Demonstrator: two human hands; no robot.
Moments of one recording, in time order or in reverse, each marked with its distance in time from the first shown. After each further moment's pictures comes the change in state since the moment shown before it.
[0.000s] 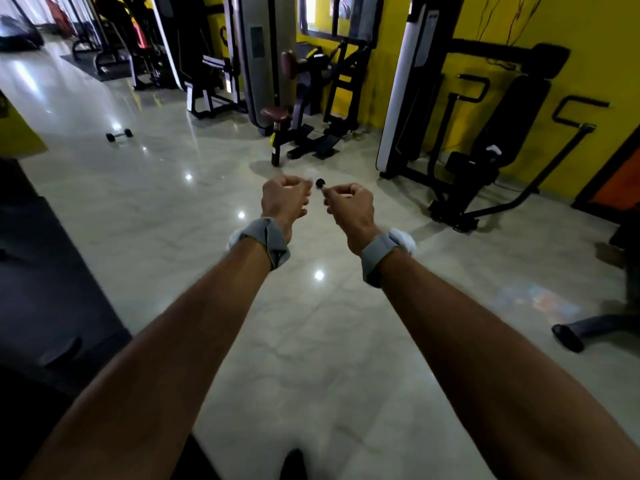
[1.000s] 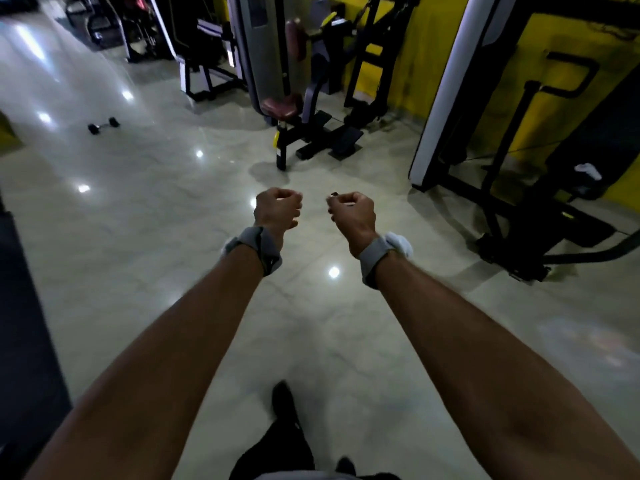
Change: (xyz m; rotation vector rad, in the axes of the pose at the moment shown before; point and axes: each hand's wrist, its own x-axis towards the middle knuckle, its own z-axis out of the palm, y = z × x) left_hand 0.657 -0.037 0.207 0.126 0.067 -0.147; right_hand 0.691 0.076 0.176 -0.085 -0.050 0.147
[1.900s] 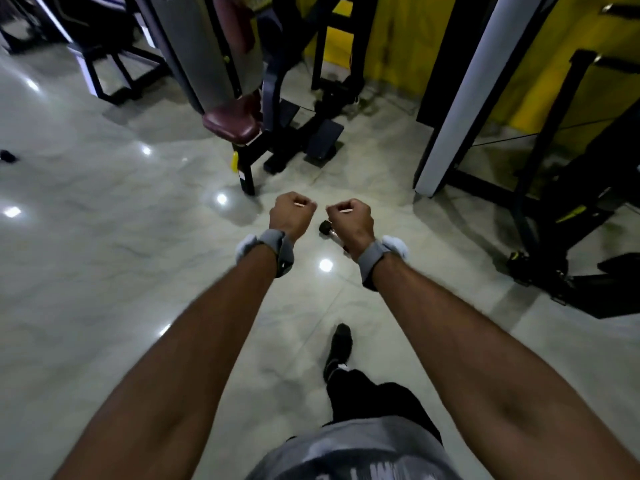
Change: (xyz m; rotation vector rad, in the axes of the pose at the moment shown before) left_hand 0.616 0.045 0.187 0.361 -0.242 -0.014; right_hand 0.557 -0.042 0.191 -0.085 0.132 0.207
